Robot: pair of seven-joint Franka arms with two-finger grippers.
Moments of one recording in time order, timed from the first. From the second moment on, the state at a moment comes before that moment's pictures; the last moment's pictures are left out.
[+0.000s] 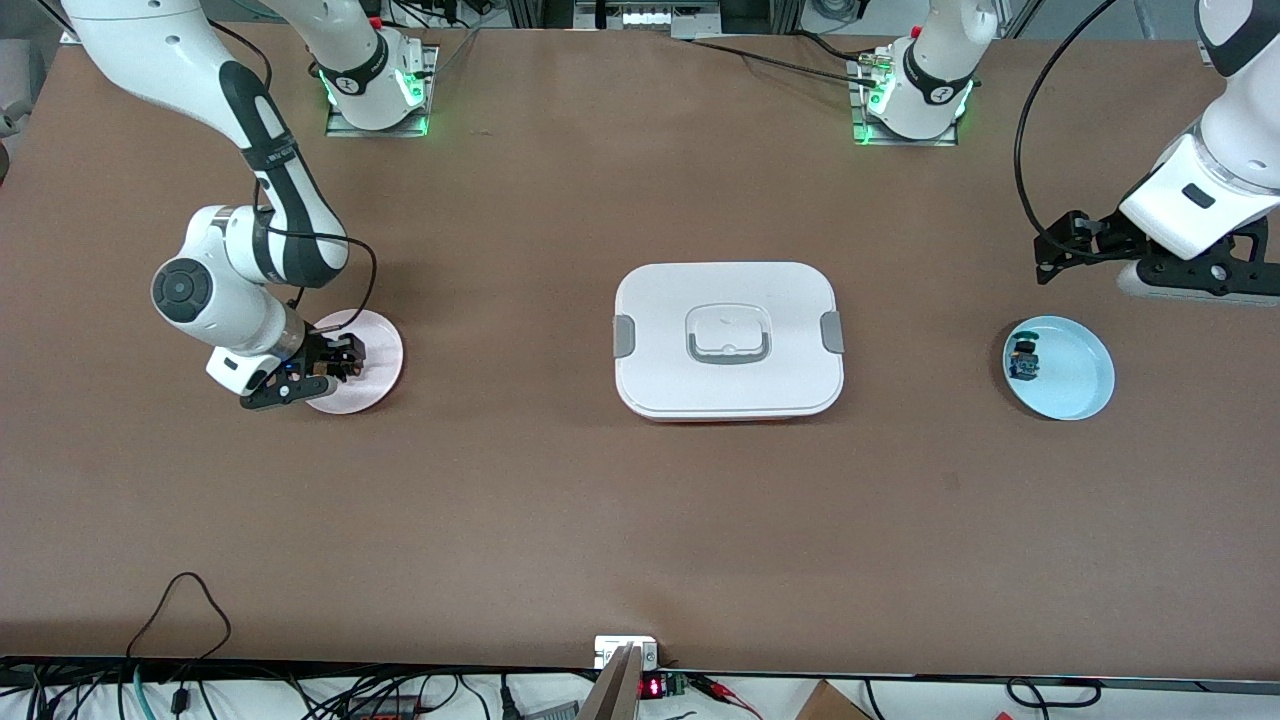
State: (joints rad) left arm 0.00 0.01 -0.09 -1.66 0.04 1.70 -0.01; right arm 0.16 0.40 -0.11 -2.11 0.09 2.48 -0.27
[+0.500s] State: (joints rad) left arm 0.03 0.01 -0.09 -1.66 -0.07 1.70 -0.01; right arm 0.16 0.27 -0.04 -2.00 0.09 2.24 -0.35
